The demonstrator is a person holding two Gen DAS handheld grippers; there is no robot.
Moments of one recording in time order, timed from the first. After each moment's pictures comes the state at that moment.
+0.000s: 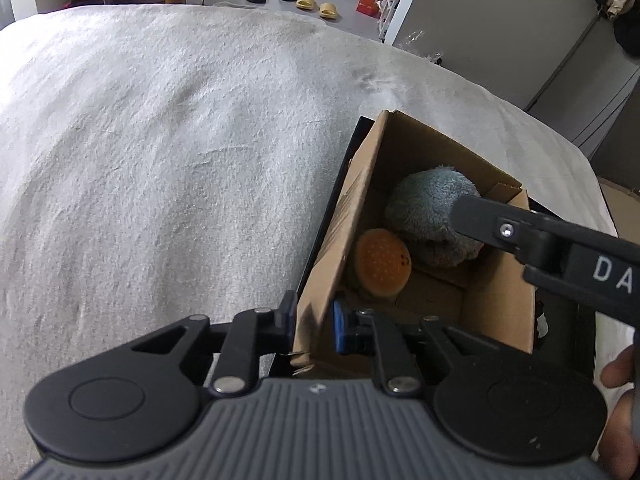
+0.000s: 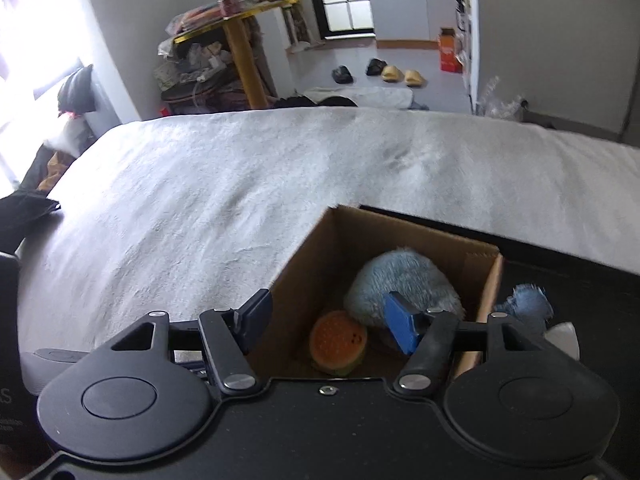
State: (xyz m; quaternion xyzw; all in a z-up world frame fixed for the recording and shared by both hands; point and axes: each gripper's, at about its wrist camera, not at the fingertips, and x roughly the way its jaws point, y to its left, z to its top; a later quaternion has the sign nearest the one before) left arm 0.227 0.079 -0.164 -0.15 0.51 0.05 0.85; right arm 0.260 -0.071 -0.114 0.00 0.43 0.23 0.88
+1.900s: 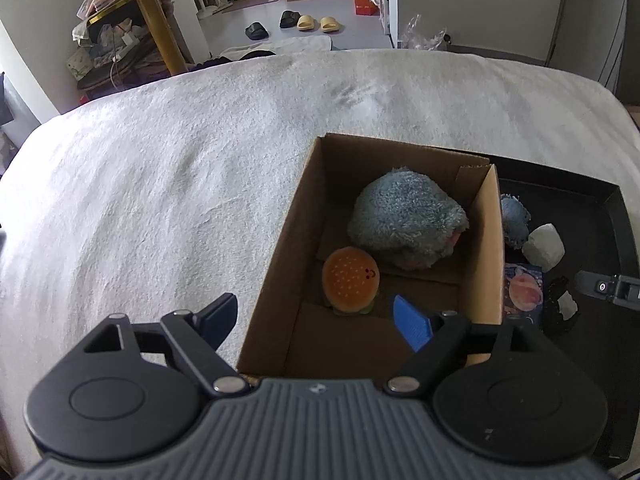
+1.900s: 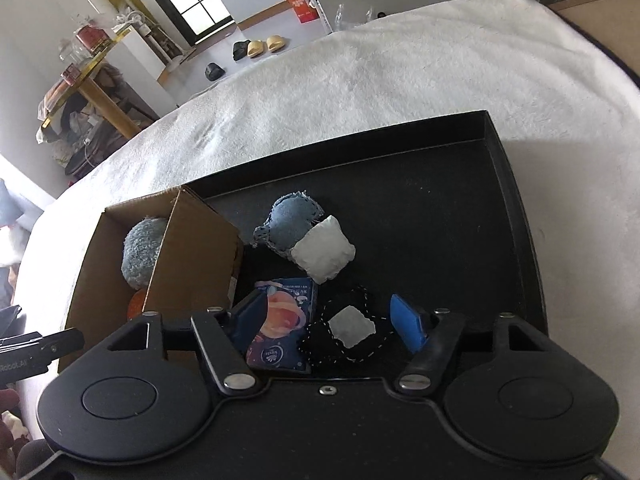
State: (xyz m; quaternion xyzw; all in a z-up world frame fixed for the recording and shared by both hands) left arm 0.245 -0.018 -0.131 0.02 0.50 0.11 0.86; right arm 0.272 -0.280 -0.183 0.16 0.50 0.10 0.85
